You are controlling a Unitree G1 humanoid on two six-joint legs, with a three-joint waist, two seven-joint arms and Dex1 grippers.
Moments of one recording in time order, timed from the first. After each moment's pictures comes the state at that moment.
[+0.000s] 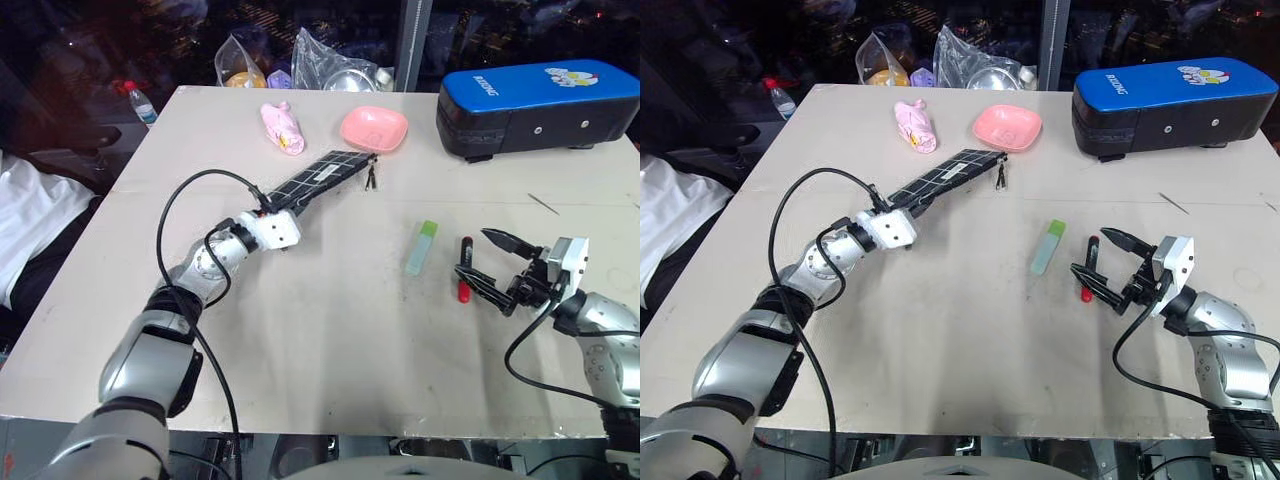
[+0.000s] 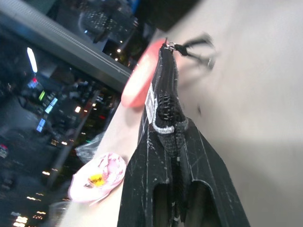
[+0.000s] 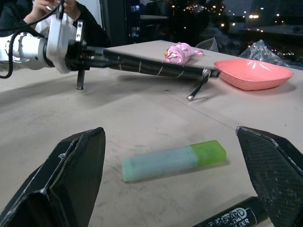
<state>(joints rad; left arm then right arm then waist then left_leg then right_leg) -0.74 0.56 -0.23 0.95 0.21 -0.92 -0.33 -0.06 -0.51 -0.19 -0.08 0.54 0.03 0.99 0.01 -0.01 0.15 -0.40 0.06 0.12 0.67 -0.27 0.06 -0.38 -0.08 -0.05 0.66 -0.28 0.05</state>
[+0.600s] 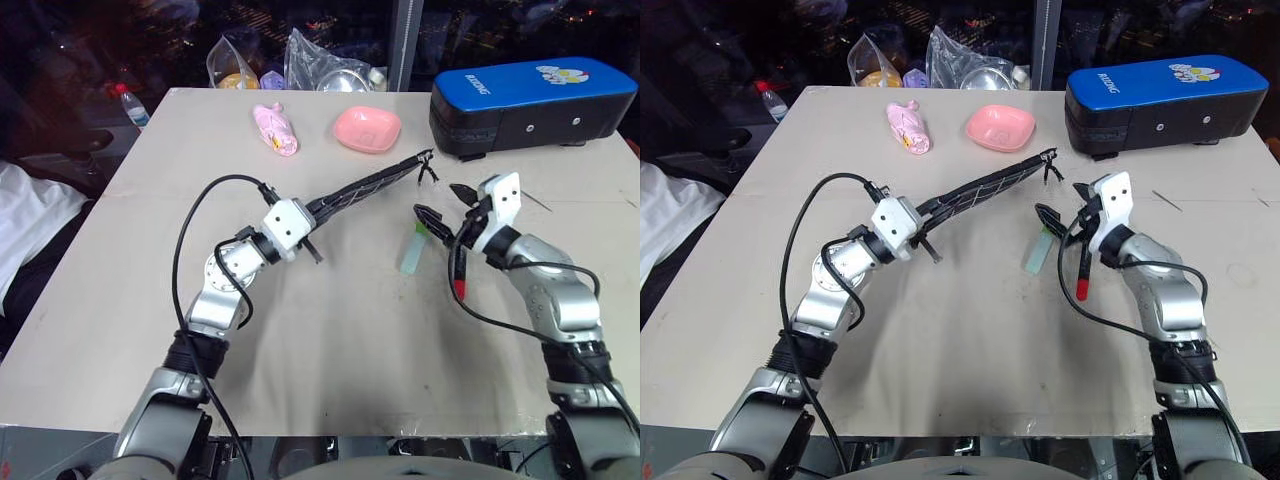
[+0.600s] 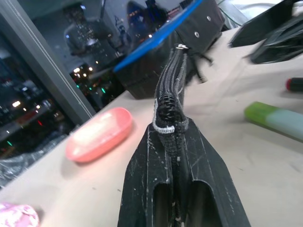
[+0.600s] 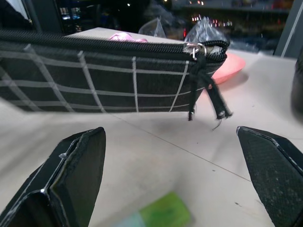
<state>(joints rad) -0.42 0.46 -0.16 0.19 -0.12 -0.35 -0.60 -0.45 -0.36 -0.04 -0.01 0.35 0.40 0.54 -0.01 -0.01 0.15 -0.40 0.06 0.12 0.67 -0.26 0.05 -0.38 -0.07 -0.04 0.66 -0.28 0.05</state>
